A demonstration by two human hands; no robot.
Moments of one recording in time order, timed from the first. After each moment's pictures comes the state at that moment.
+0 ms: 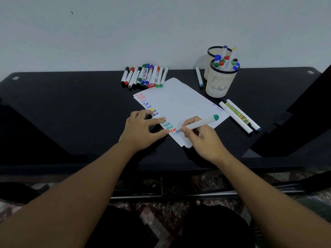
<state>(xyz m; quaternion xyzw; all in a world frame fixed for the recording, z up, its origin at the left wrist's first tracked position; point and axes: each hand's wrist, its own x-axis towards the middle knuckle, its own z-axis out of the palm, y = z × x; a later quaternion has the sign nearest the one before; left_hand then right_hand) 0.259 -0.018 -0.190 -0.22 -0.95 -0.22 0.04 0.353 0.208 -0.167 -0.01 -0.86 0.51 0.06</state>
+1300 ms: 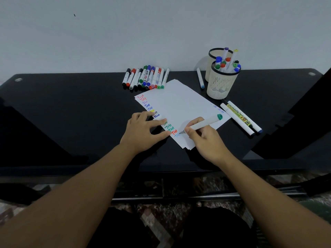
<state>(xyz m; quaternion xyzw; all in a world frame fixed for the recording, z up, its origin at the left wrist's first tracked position) 0.258 -0.020 -0.189 -0.22 -0.95 -0.21 0.03 0.353 0.209 -0.164 -0.03 -0.86 0.51 0.06</state>
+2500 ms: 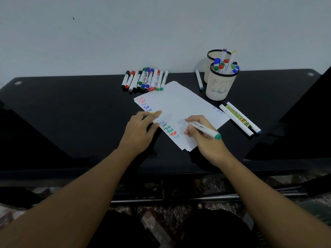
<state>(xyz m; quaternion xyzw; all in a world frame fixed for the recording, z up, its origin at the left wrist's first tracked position) 0.259 -0.019 -0.188 -0.22 -0.92 -0.31 0.10 0.356 0.212 -0.165 0.00 -0.80 0.59 0.09</state>
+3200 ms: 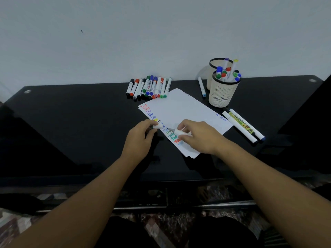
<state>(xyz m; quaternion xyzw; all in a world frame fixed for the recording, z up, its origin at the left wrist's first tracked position) 0.265 -0.027 -0.182 -0.20 -0.88 -0.42 0.13 0.314 0.203 -0.125 0.05 -0.97 0.25 -0.05</state>
